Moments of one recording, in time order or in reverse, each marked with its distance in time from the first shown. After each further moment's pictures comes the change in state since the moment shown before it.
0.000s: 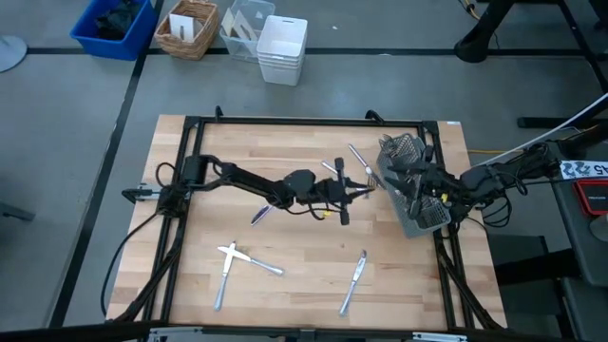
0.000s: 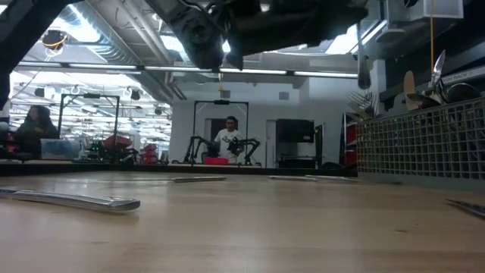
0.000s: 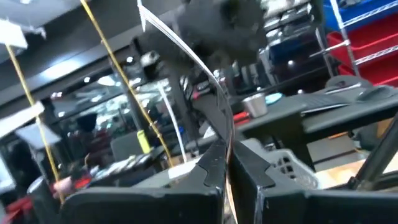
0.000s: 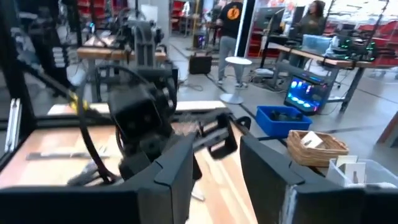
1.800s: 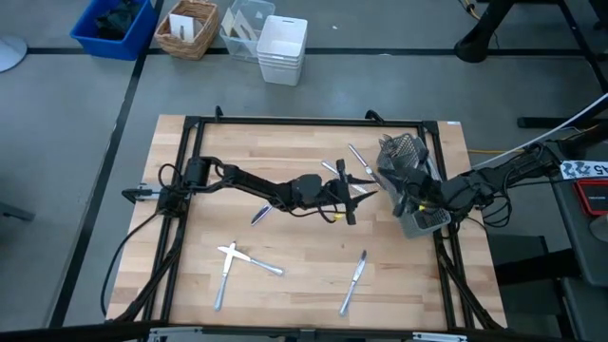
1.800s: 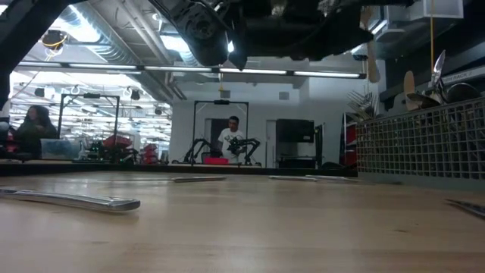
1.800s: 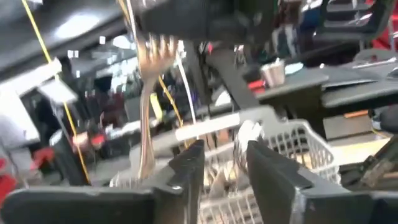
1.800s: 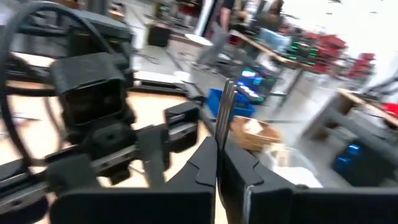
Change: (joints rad) left arm -0.007 0.024 0.052 -0.149 -0.167 -0.066; right arm -0.001 0.120 0.000 -0.018 0.177 -0.118
